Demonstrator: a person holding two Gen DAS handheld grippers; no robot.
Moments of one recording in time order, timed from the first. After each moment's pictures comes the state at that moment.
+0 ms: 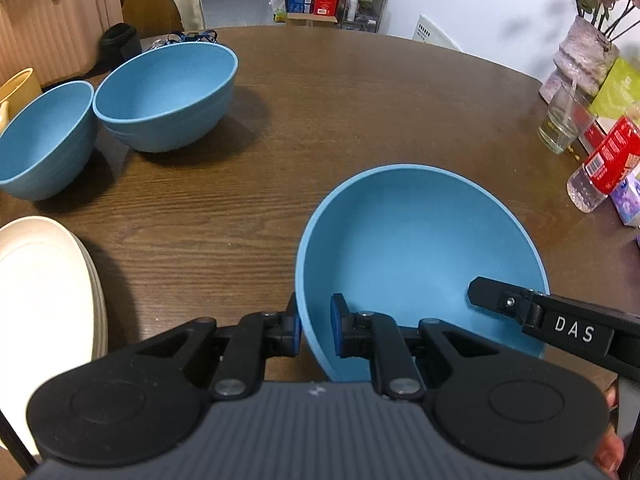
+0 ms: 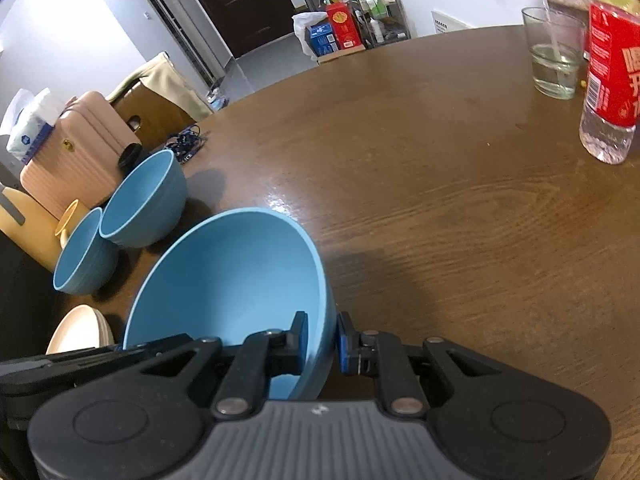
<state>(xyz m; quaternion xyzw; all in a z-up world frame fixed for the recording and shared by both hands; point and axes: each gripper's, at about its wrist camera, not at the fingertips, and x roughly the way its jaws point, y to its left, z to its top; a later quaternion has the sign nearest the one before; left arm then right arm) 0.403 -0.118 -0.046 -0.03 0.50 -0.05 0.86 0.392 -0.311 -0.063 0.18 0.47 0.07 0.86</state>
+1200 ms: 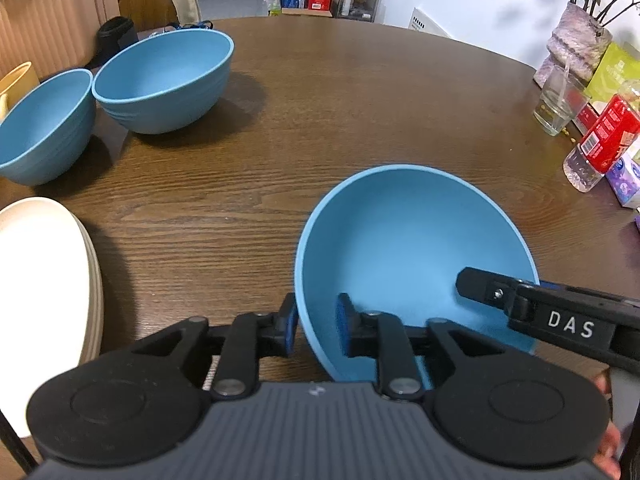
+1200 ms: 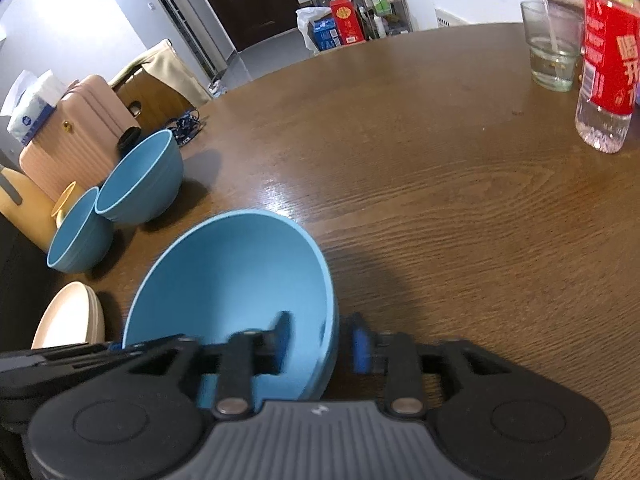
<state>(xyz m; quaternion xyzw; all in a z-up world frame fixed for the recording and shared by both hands) 0.388 -0.119 -0.052 -0.02 0.50 -0.05 0.86 0.384 -0.302 -0.070 0.16 0.46 0.06 0.87</state>
